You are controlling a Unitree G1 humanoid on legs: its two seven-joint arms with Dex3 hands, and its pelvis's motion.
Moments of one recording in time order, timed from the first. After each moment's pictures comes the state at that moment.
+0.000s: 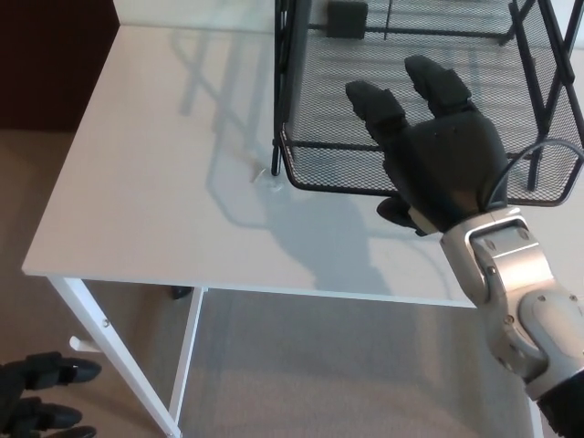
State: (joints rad) left_arm 0.01 0.58 -0.01 0.69 0.05 -0.21 -0.39; right_arm -0.48 -0.28 0.43 0.23 -1.17 0.12 -0.17
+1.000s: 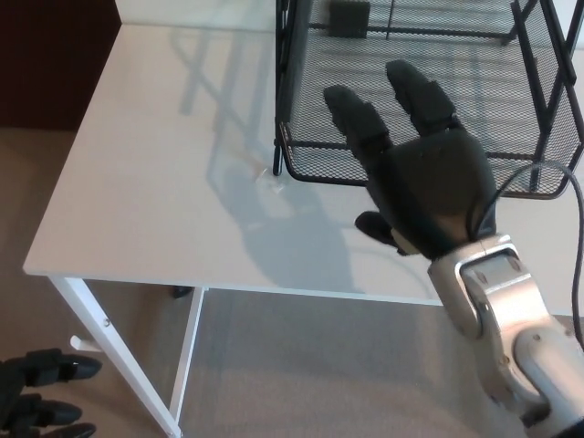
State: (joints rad) left_arm 0.00 0.58 0.00 0.69 0.05 -0.21 -0.40; right_arm -0.36 -0.31 0.51 -0.01 -1.16 0.17 -0.17
